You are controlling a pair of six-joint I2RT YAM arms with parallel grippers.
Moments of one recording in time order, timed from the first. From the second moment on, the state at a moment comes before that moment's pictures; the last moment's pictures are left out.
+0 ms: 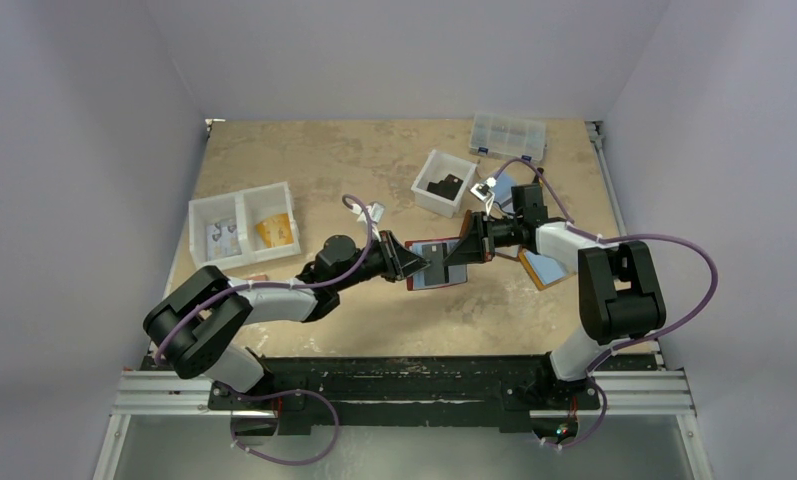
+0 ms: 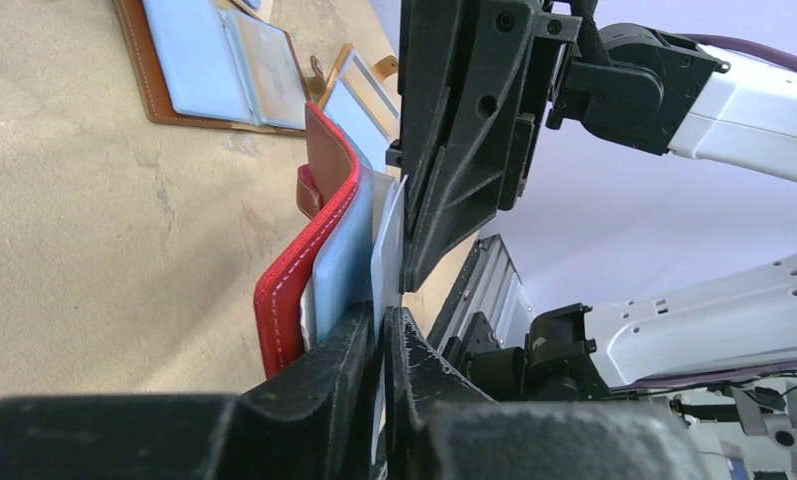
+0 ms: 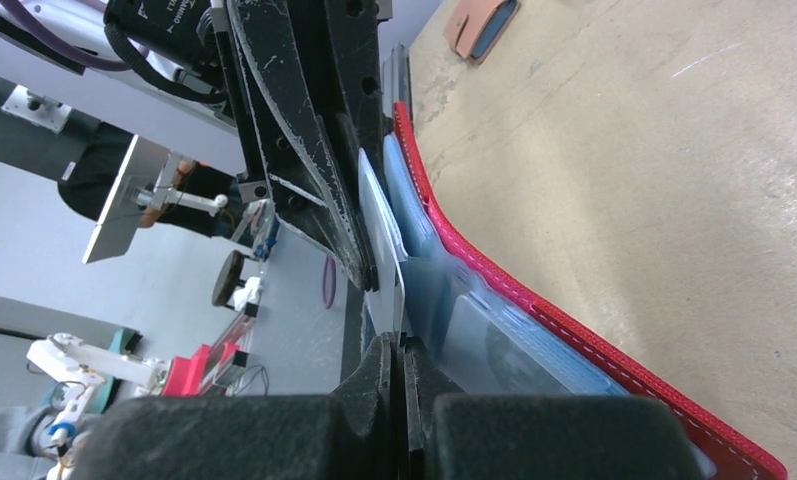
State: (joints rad) left arm -0.78 1.50 0.53 0.88 0.29 -0.92; right arm 0.16 1.64 0.85 -0.11 -1.46 0.05
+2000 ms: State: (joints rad) left arm -0.76 1.45 0.47 0.85 0.31 -1.01; right arm 0.16 1.65 0.85 -0.12 -1.48 0.05
